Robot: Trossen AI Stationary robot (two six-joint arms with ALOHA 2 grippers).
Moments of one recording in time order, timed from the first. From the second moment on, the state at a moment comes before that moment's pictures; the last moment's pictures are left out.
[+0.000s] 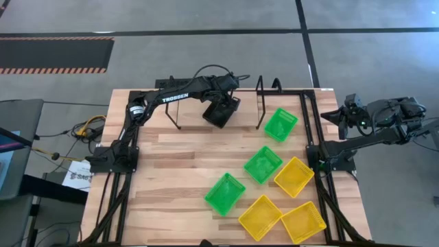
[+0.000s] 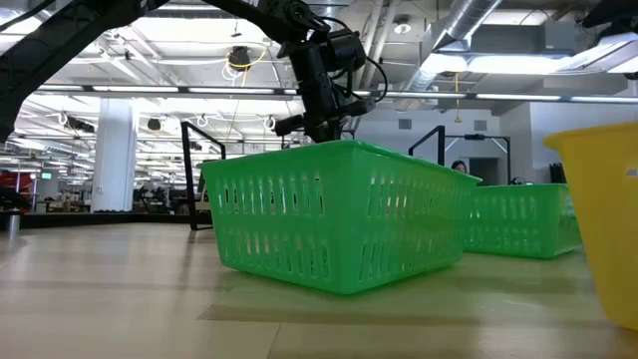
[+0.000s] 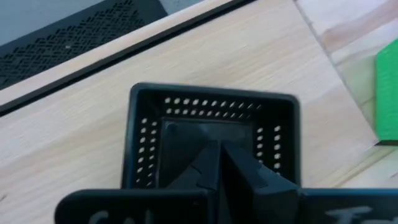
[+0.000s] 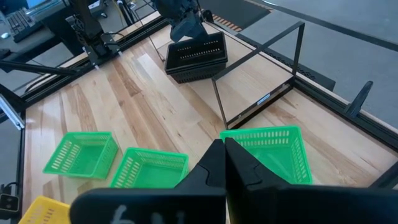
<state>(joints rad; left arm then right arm) 0.41 2.15 1.99 -0.92 -0.22 -0.63 0.15 0.39 1.20 -1.39 0.47 0.62</state>
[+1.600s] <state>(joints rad) 0.29 2.21 2.30 -1.06 -0.25 -0.53 0.15 0.39 1.20 -1.39 0.50 0.66</state>
